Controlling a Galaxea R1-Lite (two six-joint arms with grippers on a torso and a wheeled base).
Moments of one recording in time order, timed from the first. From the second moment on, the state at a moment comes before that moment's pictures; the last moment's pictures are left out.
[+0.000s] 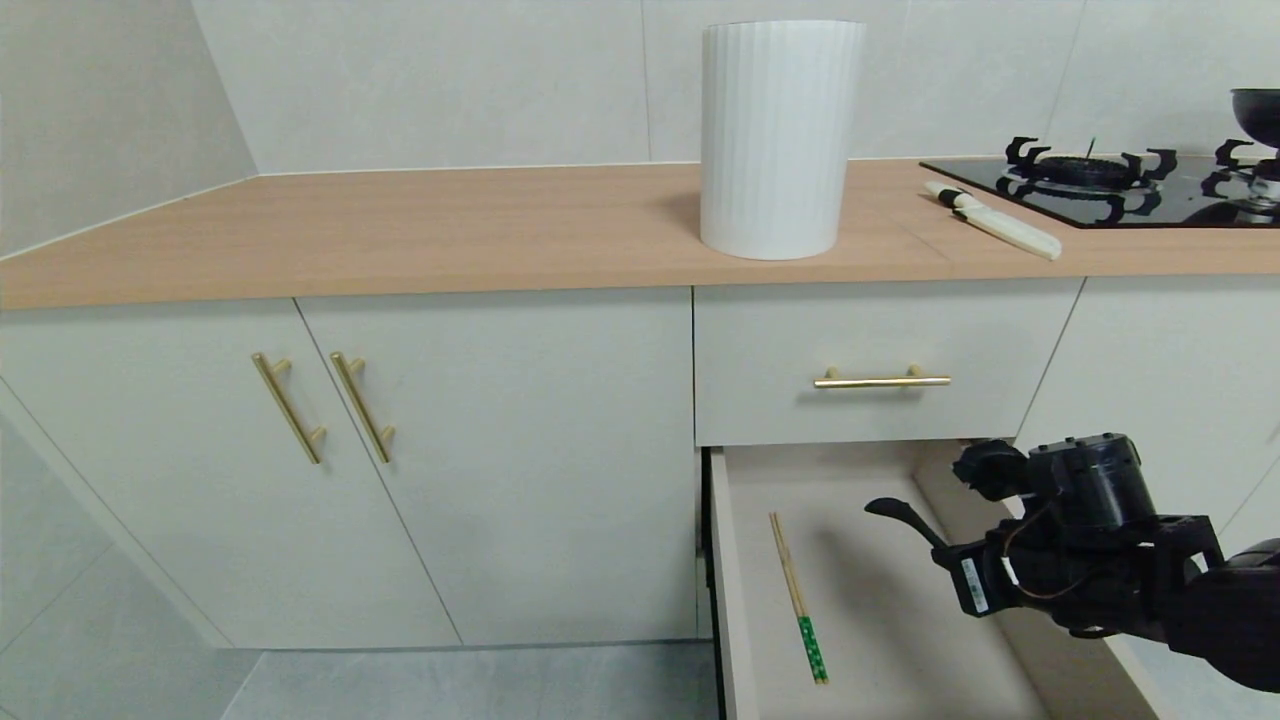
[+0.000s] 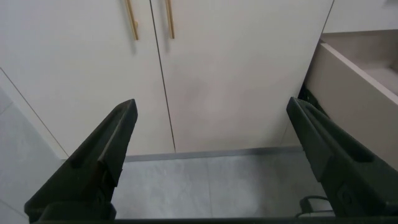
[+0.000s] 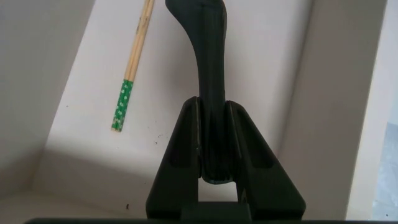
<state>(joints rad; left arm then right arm) -0.01 0.00 0.00 0.00 -0.03 0.01 0.33 1.83 -0.53 -0.60 -0.07 -0.01</state>
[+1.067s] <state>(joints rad) -0.01 0.00 0.00 0.00 -0.03 0.01 0.40 2.29 -0.63 -0.90 -0.20 0.06</state>
